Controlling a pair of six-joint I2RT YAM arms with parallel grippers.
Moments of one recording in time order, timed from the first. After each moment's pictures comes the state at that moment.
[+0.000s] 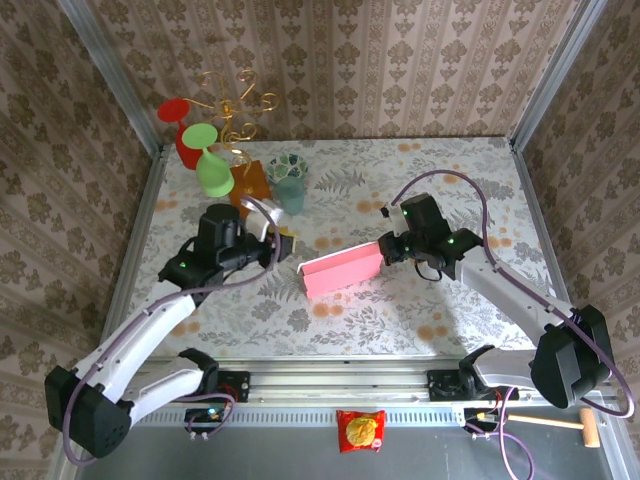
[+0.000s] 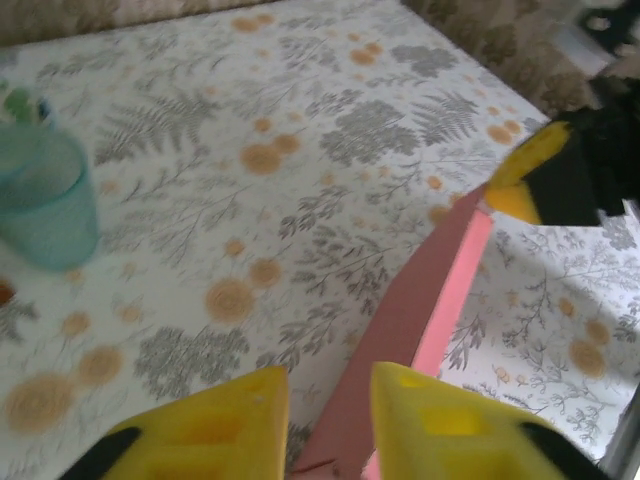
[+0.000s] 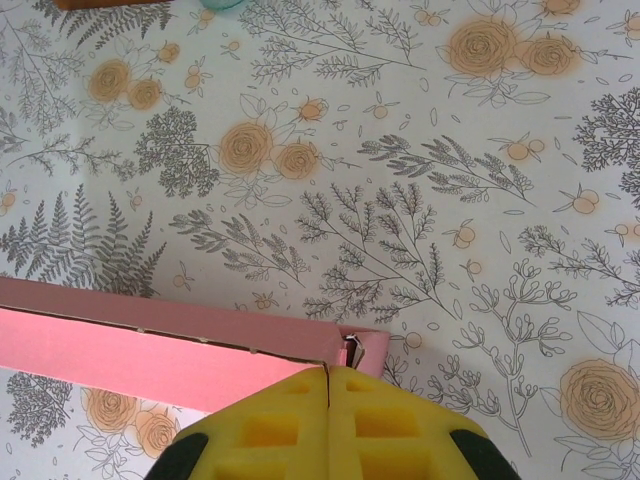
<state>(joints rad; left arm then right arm) -0.52 1.00 0.86 -0.39 0.37 -0.13 0.46 1.27 0.93 -0.50 -0.12 0.16</state>
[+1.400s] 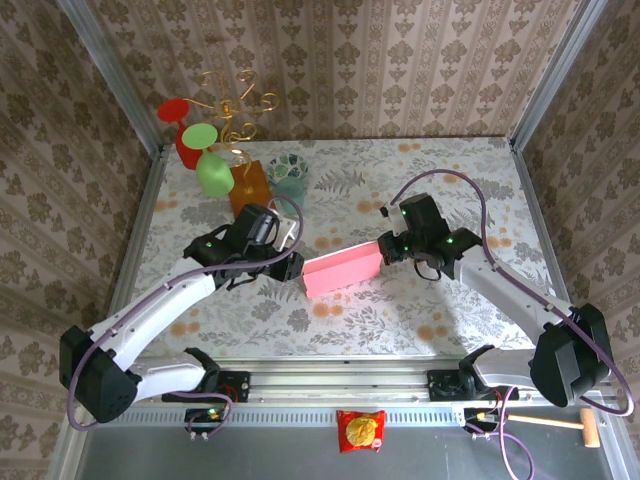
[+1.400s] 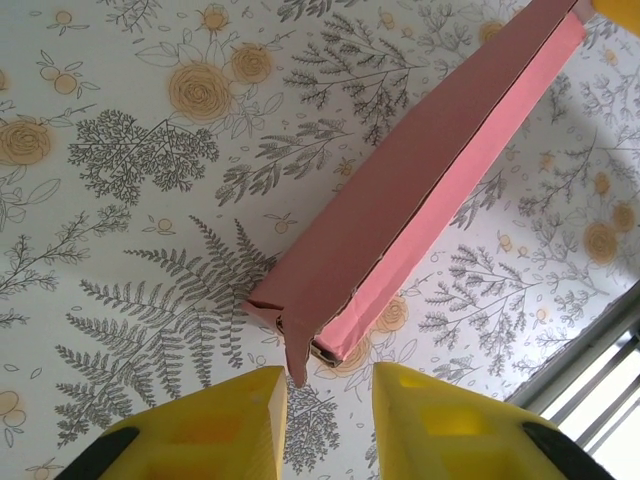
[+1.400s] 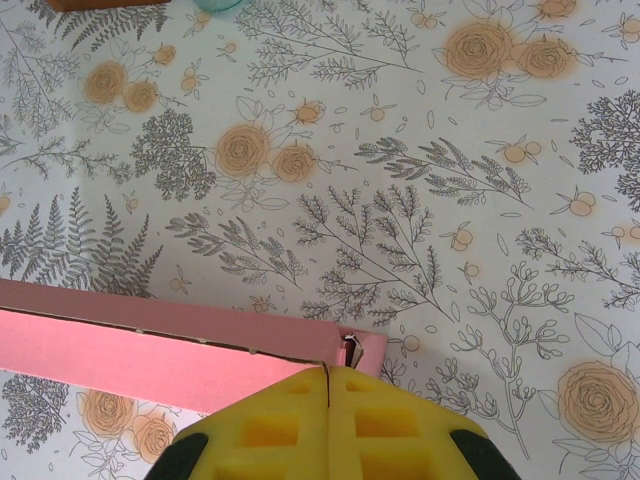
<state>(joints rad) -0.71 1.18 1.01 -0.76 0.22 -0.26 0.47 1.28 0.94 -0.50 -0.11 0.16</state>
